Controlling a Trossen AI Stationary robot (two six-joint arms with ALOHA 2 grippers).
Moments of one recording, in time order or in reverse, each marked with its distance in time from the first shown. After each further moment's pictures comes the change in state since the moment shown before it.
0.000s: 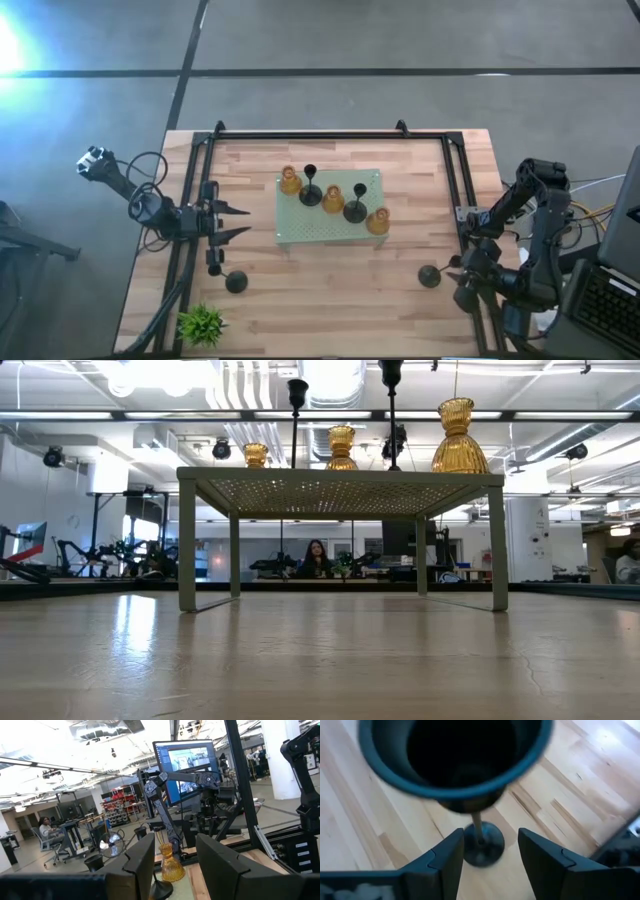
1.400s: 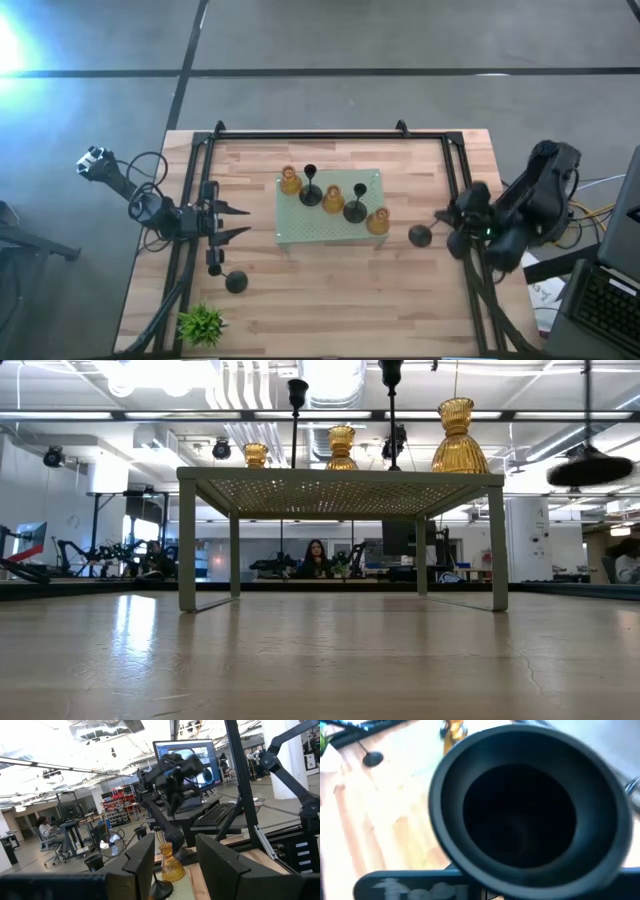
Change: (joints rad) left arm 0.000 0.000 0.000 -0.001 -0.001 0.000; right arm -0.463 -0.337 0.233 -0.082 0.236 -0.705
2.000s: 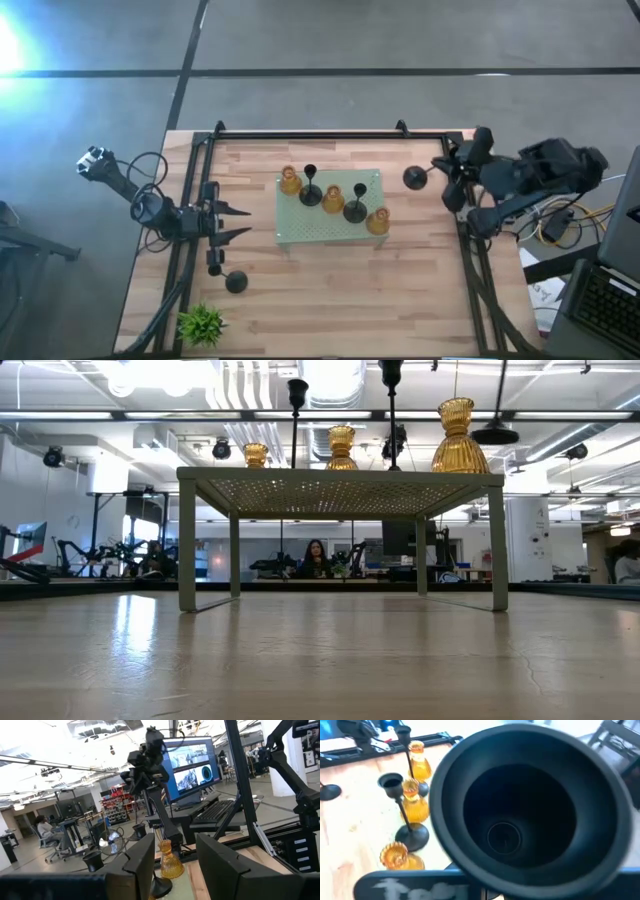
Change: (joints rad) left arm 0.000 0.000 0.000 -0.018 0.000 -0.008; right arm -0.557 -0.030 0.268 0.210 -0.048 -0.887
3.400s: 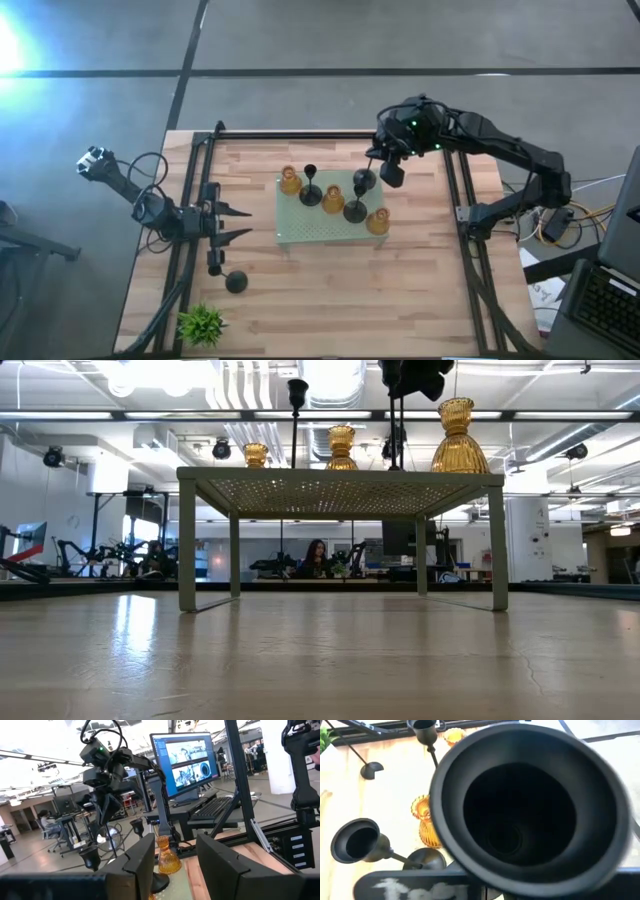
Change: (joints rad) left arm 0.000 0.000 0.000 -0.028 0.000 -0.026; right arm -0.666 0.345 -0.008 0.466 -0.872 -0.586
